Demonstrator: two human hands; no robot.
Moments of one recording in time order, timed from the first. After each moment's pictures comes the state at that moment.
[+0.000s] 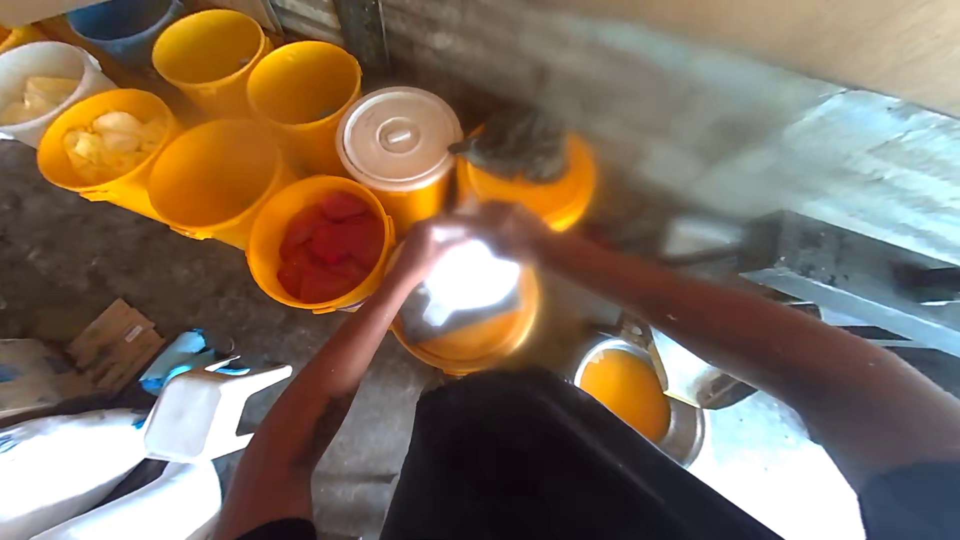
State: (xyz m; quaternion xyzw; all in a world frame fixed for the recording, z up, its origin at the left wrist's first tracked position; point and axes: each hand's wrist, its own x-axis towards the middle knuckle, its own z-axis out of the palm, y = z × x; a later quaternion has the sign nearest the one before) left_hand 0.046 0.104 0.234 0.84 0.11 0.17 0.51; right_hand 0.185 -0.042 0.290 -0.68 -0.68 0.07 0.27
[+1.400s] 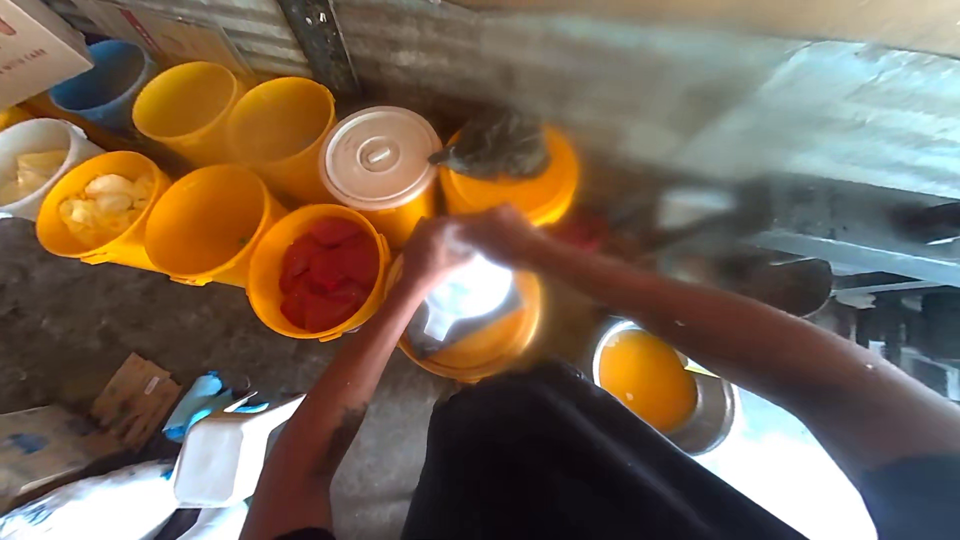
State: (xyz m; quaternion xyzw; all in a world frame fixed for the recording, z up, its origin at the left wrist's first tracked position) left_hand 0.071 0.088 0.262 0.93 0.10 0.14 0.34; right_hand 0.178 -0.048 0.308 -0.76 -0.53 0.16 0.34
